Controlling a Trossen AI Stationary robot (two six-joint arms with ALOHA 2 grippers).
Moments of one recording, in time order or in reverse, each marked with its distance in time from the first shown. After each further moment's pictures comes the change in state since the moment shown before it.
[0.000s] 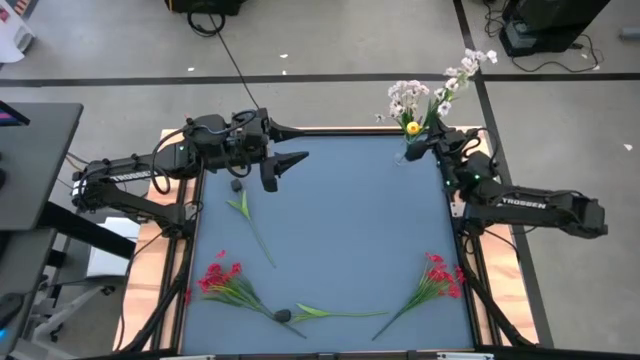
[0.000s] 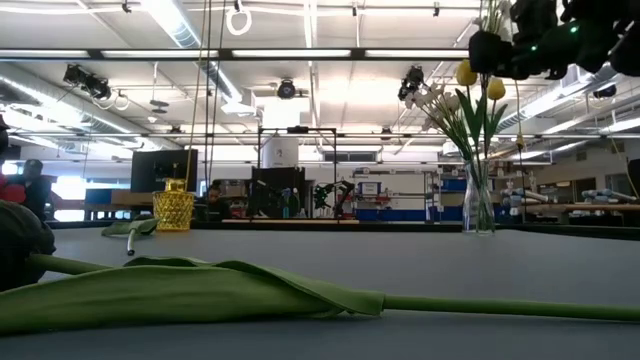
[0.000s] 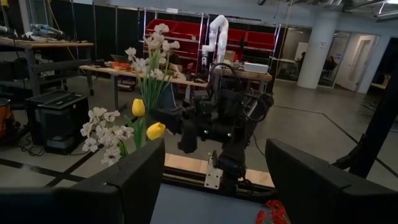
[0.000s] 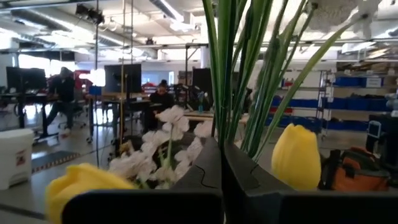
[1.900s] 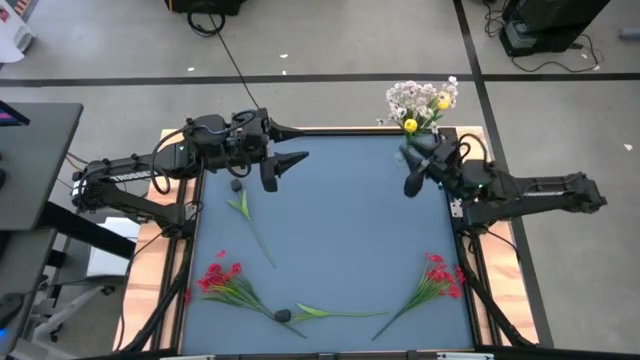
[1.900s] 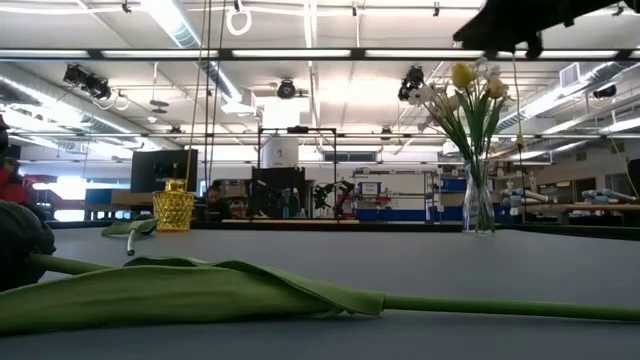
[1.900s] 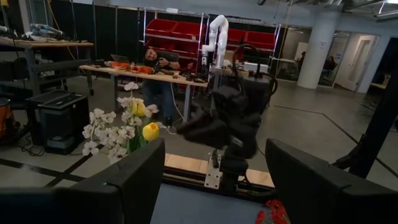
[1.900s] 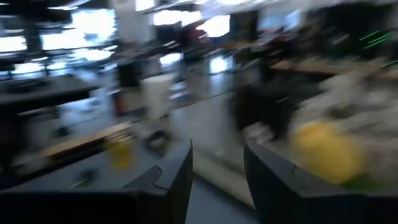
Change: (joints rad) left arm 0.000 0.000 0.000 0.000 0.000 0.000; right arm 0.429 -0.073 0.268 -0.751 -0.069 0.387
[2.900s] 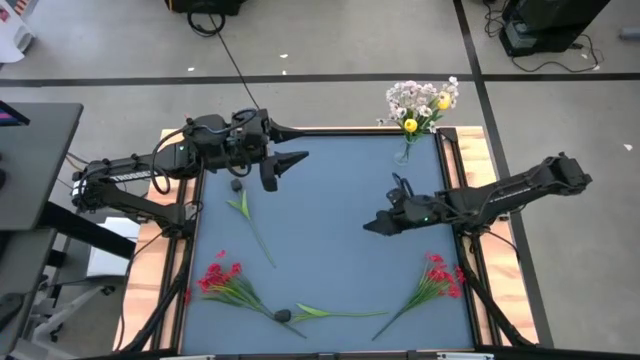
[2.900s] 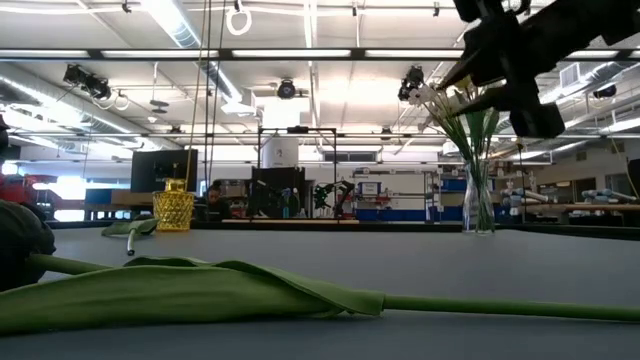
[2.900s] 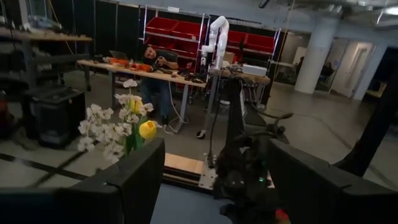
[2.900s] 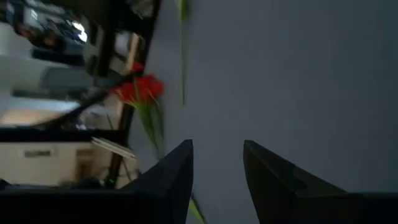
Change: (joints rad) left arm -0.001 0.000 0.000 0.001 0.000 -0.052; right arm 0.190 0.399 0.006 -0.137 -0.602 1.284
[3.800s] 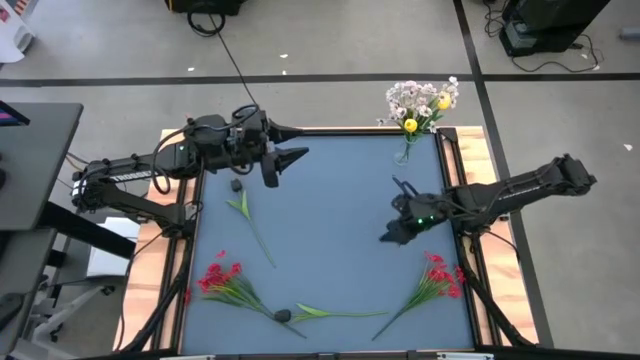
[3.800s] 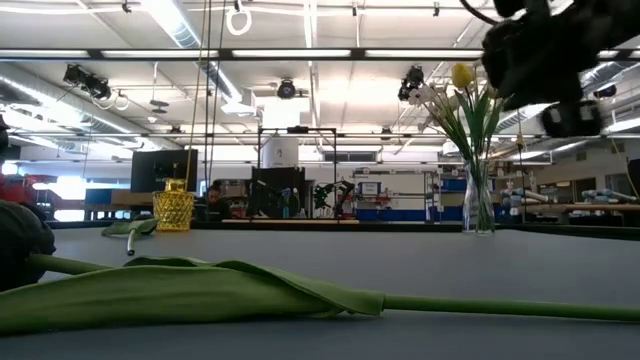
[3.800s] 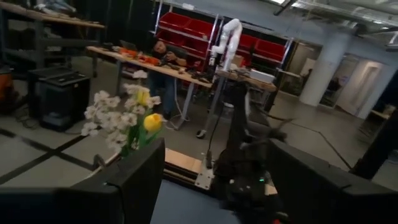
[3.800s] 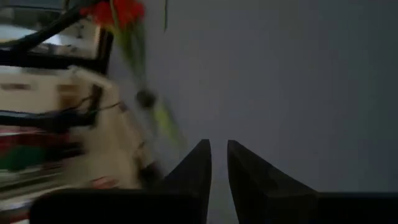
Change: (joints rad) left arm 0.000 0.000 0.000 -0.016 -0.050 -0.103; right arm 0.007 -0.095 0.000 -0.214 -0.279 -0.063
